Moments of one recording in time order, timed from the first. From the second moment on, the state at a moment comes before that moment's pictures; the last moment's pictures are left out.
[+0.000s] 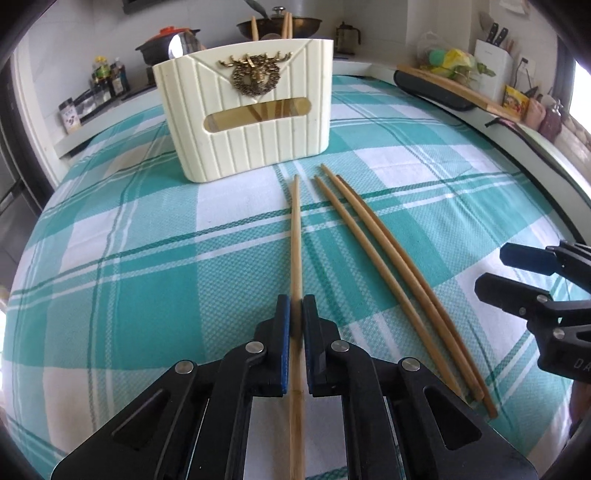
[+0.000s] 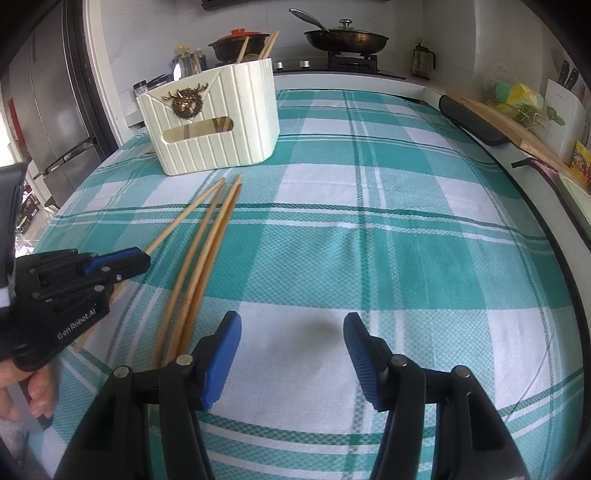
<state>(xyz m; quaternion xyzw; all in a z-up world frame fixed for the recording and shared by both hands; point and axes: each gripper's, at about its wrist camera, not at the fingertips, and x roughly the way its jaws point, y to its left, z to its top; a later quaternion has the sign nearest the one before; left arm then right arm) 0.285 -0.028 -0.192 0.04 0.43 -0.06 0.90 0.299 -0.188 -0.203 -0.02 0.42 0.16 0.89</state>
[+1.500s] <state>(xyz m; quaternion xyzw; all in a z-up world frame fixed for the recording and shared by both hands) 0.238 0.034 -0.198 0.01 0.46 0.00 0.89 0.268 -0.223 -0.218 -0.07 0.44 0.12 0.89</state>
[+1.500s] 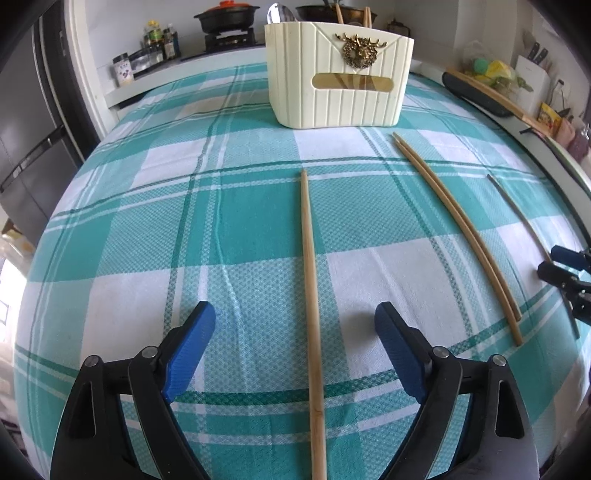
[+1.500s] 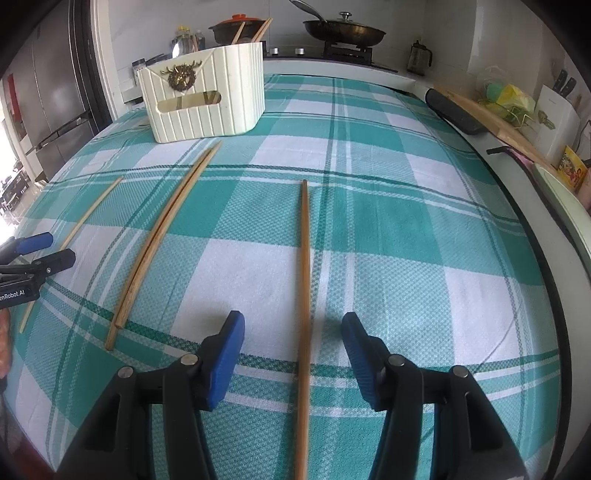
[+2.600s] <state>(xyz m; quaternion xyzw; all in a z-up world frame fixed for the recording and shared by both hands) 0.294 0.023 -0.188 0.08 0.51 -0.09 0.85 0.337 -0.225 -0.205 -0.08 0.52 0.18 0.83</state>
